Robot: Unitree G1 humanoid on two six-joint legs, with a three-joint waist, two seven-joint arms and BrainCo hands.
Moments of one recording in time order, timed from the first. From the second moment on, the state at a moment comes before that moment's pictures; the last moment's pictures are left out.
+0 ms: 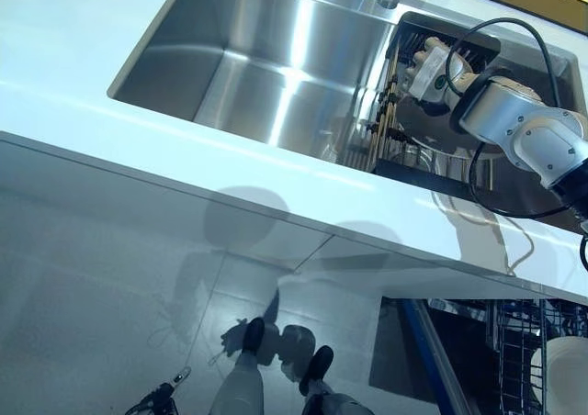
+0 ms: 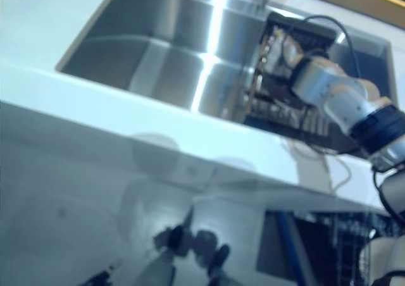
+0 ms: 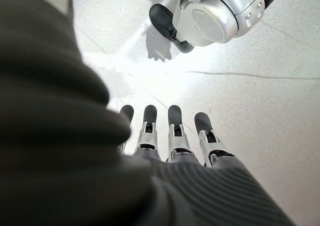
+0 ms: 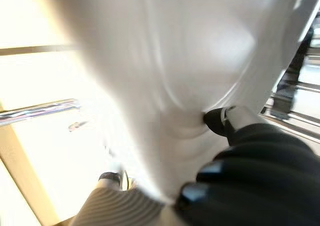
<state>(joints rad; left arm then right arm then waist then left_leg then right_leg) 0.00 0.37 -0.06 1.03 -0.65 0.11 0.06 -1.42 -1.06 0.99 0.39 -1.33 -0.12 0.15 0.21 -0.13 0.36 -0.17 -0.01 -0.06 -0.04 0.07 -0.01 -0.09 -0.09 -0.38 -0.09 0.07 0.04</state>
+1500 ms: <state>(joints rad) 0.12 0.34 -0.03 1.10 -0.54 0.07 0.05 -0.85 -1.42 0.42 0.42 -0.54 0.24 -0.08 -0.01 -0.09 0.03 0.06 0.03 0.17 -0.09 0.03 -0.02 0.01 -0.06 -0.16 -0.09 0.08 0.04</state>
